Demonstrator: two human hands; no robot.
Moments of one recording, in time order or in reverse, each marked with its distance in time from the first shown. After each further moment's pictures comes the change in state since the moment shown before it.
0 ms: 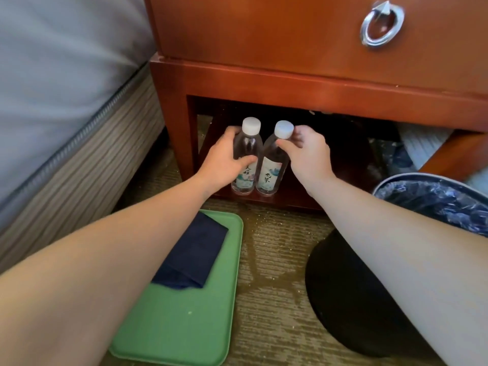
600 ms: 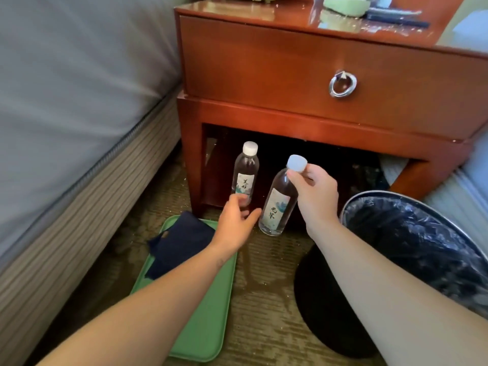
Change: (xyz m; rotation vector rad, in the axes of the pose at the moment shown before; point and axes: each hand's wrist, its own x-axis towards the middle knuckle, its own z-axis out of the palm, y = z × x) left_hand -0.104 0.016 0.042 -0.293 0.033 -0.266; right_hand -0.071 -0.024 -0.037 0.137 0.173 0.067
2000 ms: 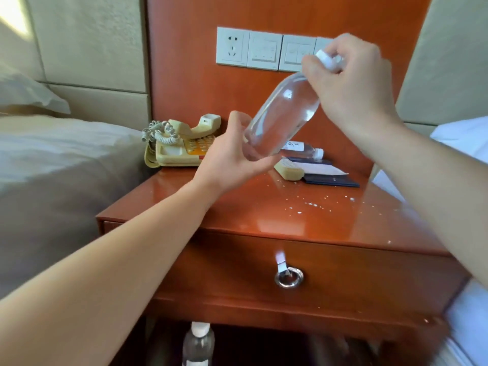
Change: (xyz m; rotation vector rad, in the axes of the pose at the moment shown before) left_hand 0.191 0.346 -0.041 0.265 0.126 0.965; right_hand 0.219 -0.301 -0.103 -0.330 0.408 -0.840
